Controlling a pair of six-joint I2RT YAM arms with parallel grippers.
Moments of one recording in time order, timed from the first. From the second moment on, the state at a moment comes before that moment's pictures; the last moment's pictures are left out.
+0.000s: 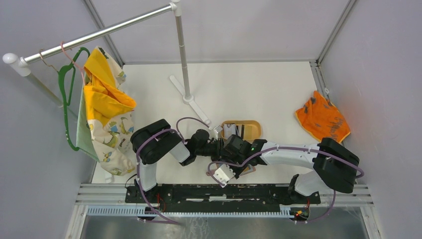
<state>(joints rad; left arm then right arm) -0.85 1.93 0.49 0.97 0.58 -1.14 1.07 1.44 0.71 -0.45 -0.33 -1.21</state>
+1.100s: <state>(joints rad) -0.86 1.16 0.43 0.27 0.20 -0.76 0.71 1.17 0.69 -0.60 -0.59 -1.29</state>
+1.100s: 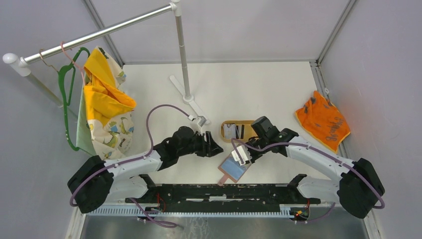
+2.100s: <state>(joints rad) -1.10 1.31 0.29 0.29 0.29 -1.08 0.54 1.24 0.61 -0.56 -0.45 -1.27</state>
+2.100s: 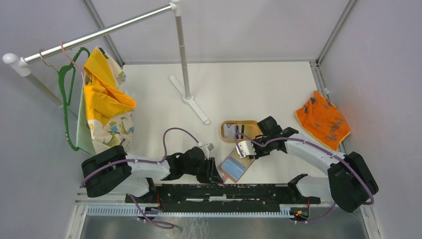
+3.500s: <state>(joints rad) -1.02 1.34 0.73 -0.07 0.10 -0.83 0.38 1.27 0.63 -0.39 -0.45 -0.86</state>
